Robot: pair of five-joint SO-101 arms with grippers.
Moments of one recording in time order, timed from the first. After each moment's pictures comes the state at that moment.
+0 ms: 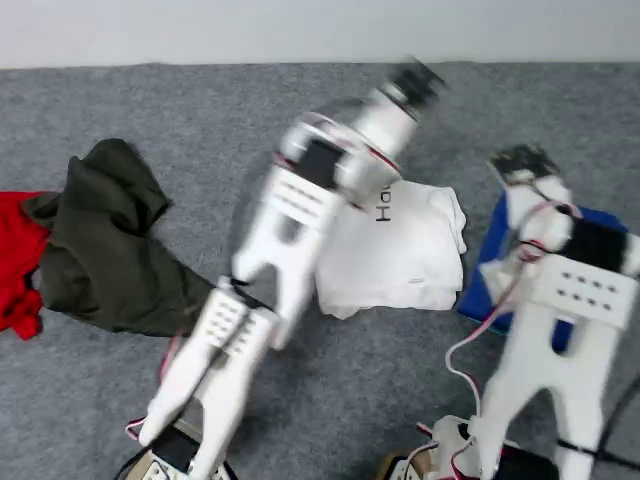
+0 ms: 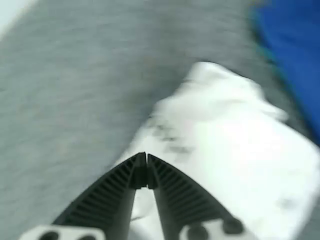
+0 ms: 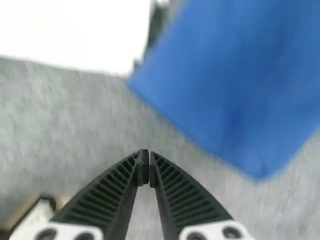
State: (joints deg) left arm 24.7 58.7 -91.1 99.0 -4.6; right arm 13.5 -25.0 15.8 93.0 32.5
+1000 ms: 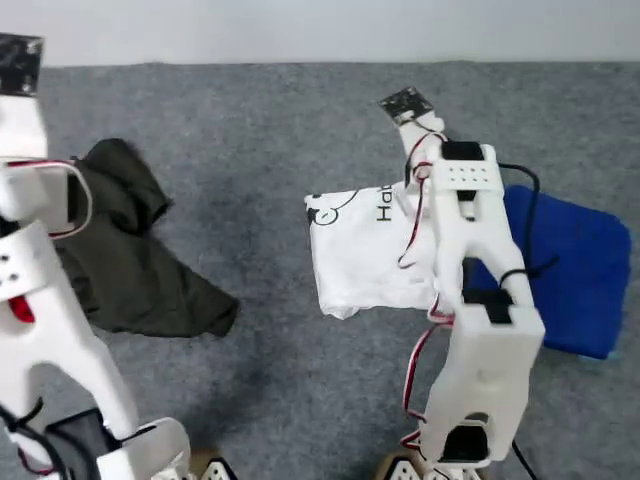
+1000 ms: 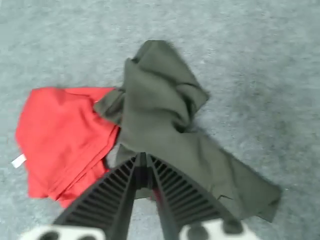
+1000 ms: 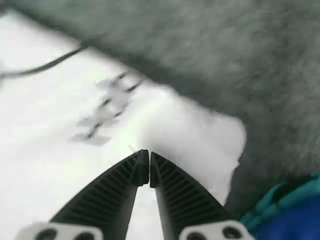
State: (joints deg) left arm -25.6 -12.6 -20.1 99.4 -11.8; right arm -2.0 32.4 -17.7 63.0 26.6
